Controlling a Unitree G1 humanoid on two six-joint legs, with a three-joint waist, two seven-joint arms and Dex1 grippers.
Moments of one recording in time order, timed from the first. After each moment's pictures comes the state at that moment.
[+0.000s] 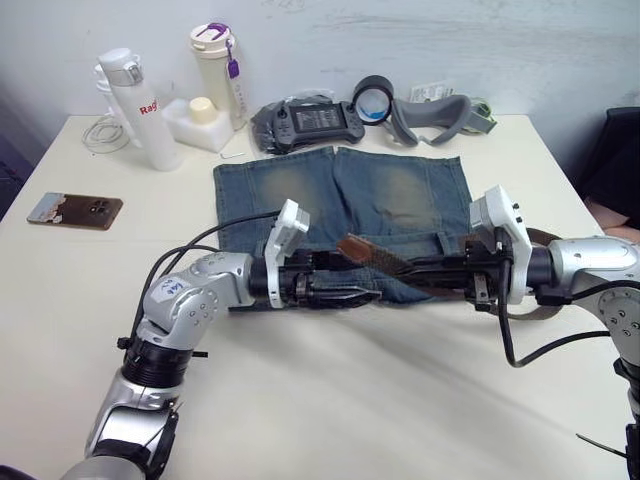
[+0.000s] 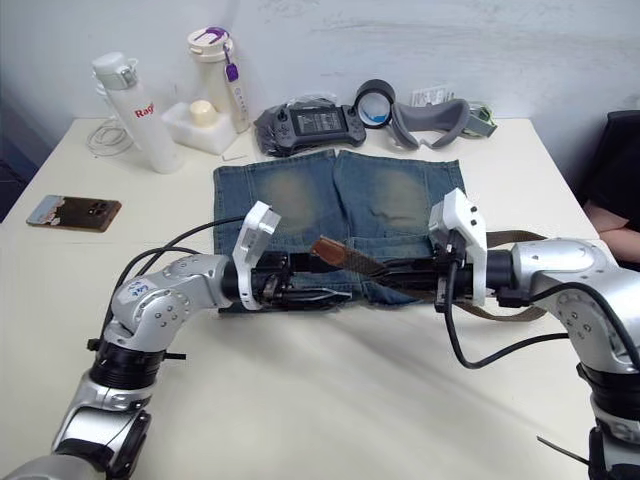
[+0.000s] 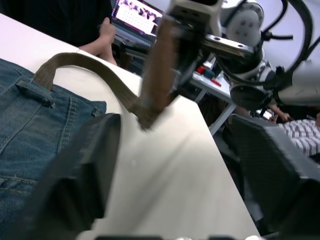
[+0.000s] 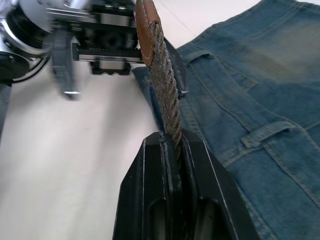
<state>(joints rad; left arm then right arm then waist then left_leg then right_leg) -0.59 0.40 -0.12 -0.18 -0.83 0.82 -0.86 -0.48 -0.90 -0.10 -0.44 0.83 0.94 1.01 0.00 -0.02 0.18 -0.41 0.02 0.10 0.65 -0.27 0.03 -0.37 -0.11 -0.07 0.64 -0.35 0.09</state>
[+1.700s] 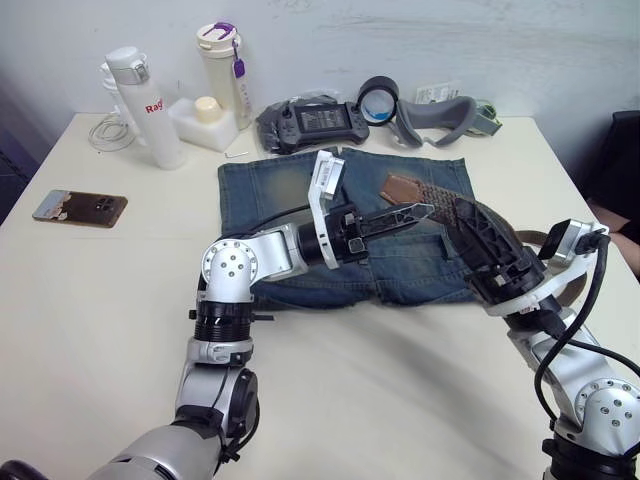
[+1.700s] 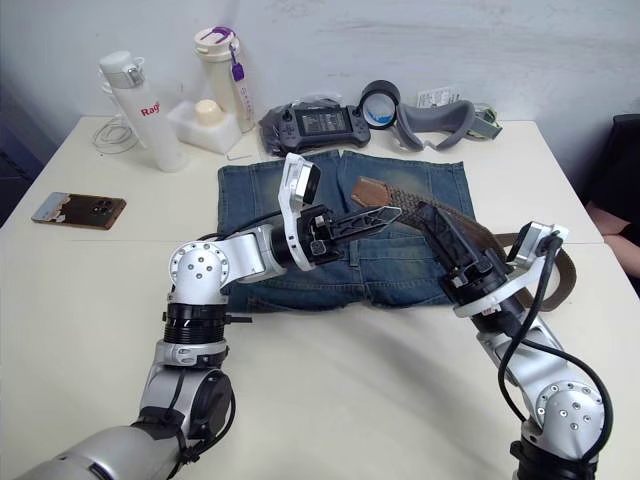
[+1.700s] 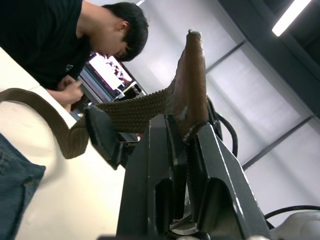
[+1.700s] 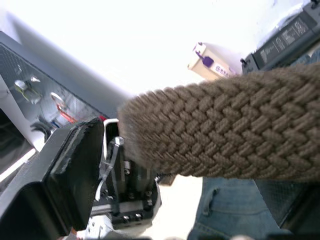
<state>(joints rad) -0.83 0.01 0.16 0.09 -1.10 1.21 -0.47 -0.11 -0.33 -0.40 -0.50 1.67 0.67 0.13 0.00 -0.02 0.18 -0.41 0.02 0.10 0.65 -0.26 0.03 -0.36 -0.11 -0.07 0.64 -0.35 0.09</state>
